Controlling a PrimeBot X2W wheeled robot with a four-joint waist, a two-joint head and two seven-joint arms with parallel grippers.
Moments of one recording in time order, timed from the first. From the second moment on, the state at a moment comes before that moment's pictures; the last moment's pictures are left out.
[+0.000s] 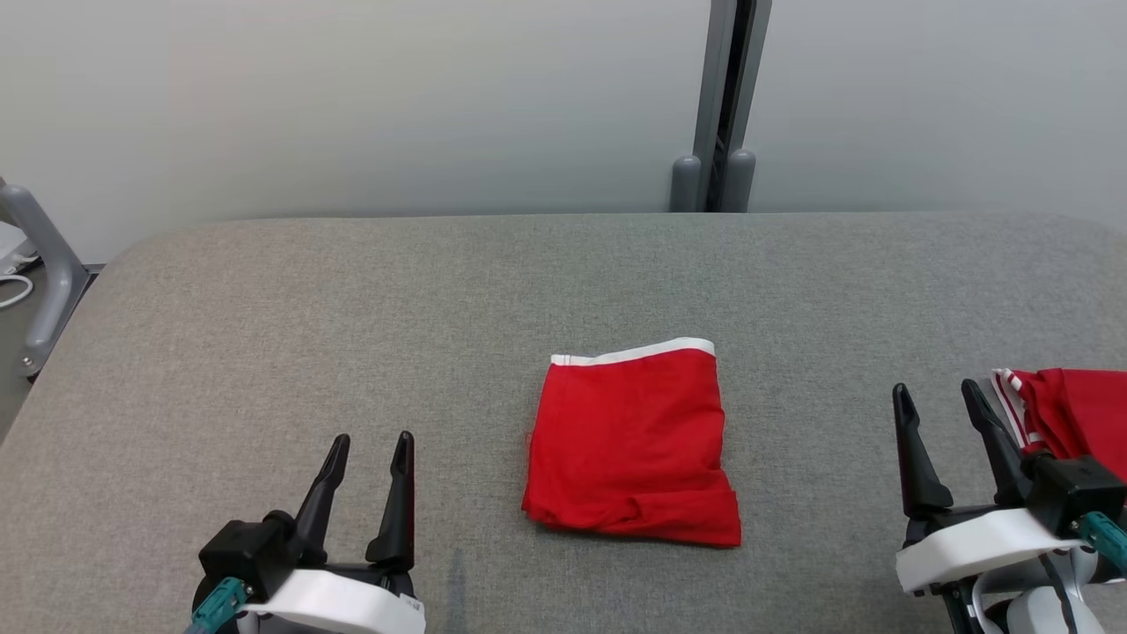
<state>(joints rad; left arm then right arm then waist) -0.03 0.05 -0.18 0.23 -0.41 -0.04 -0.26 -0.13 -0.08 0.01 0.31 0.19 0.13 -0.26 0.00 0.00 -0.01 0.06</state>
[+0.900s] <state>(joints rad) -0.02 0.05 -0.20 0.24 -0.41 -0.04 -0.26 -0.13 -0.06 -0.01 0.34 0.22 0.13 -0.26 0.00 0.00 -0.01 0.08</state>
